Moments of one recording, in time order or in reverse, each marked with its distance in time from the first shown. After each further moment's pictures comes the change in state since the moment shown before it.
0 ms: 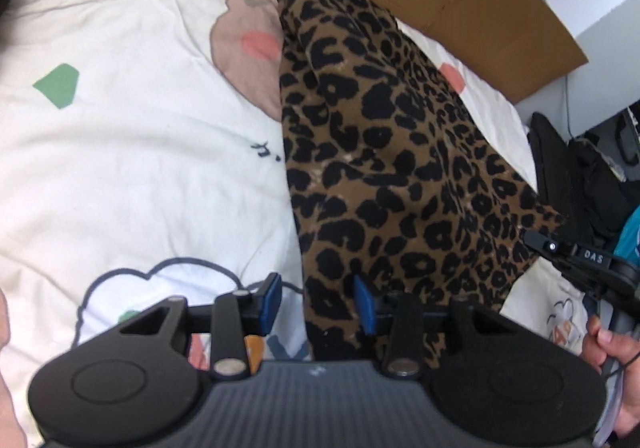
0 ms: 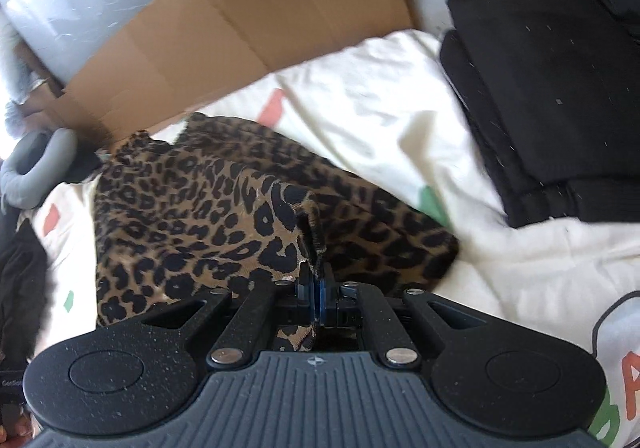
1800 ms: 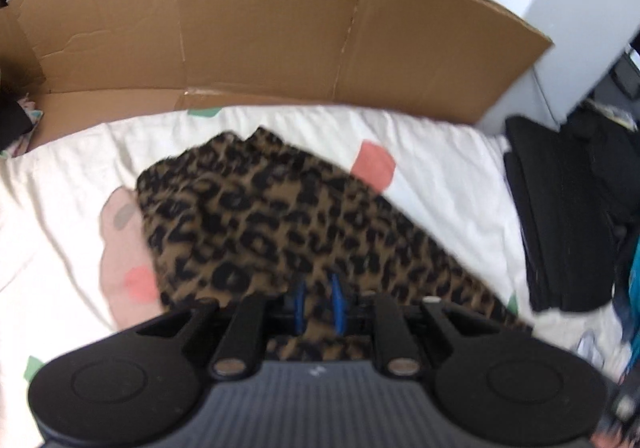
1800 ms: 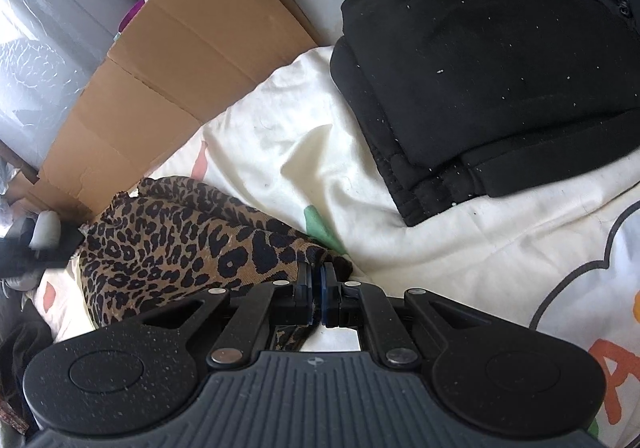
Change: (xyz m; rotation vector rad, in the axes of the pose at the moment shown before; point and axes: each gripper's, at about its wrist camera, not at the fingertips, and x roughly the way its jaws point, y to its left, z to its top) left arm 0.031 -0.163 0.171 0.342 -0.011 0.131; right arm -0.012 -0.072 -0.007 0.199 -0.110 0.022
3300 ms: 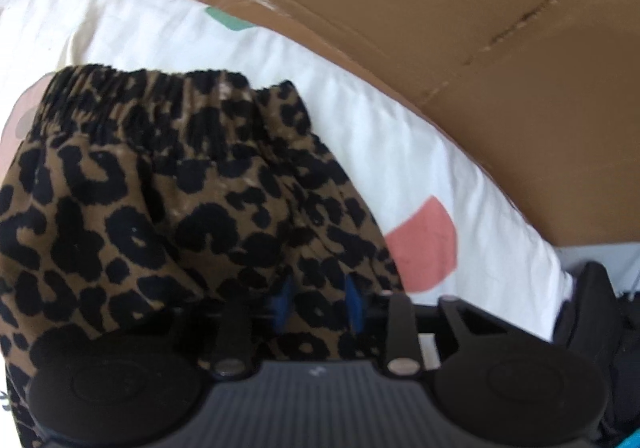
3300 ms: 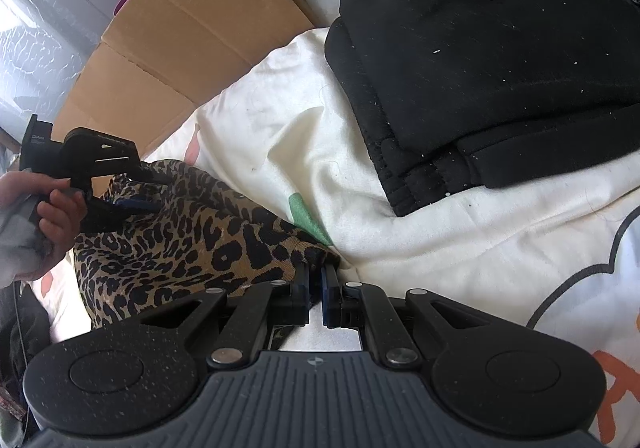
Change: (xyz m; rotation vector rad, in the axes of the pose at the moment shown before) left arm 0.136 0.017 0.031 -0.585 0.106 0.053; right arm 0.011 -0.007 0.003 -0.015 0.050 0.008
